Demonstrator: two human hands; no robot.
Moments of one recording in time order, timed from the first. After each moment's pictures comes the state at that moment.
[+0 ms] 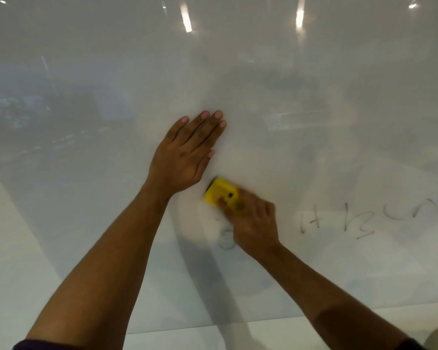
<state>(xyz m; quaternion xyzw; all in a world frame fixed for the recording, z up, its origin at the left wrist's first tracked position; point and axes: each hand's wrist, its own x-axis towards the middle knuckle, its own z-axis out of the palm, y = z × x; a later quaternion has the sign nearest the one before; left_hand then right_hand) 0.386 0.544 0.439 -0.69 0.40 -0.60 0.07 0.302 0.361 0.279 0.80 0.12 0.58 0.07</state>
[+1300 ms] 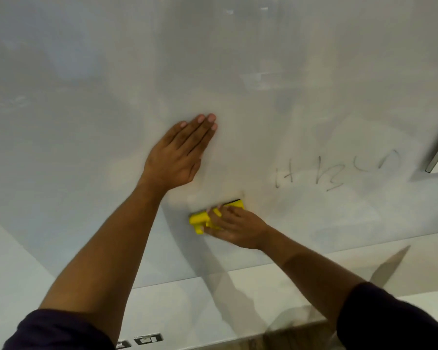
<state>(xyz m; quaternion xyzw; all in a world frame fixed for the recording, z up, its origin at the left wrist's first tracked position) 0.378 0.510 0.341 -0.67 0.45 -0.59 0.10 0.282 0.311 0.174 0.79 0.33 0.45 0.26</state>
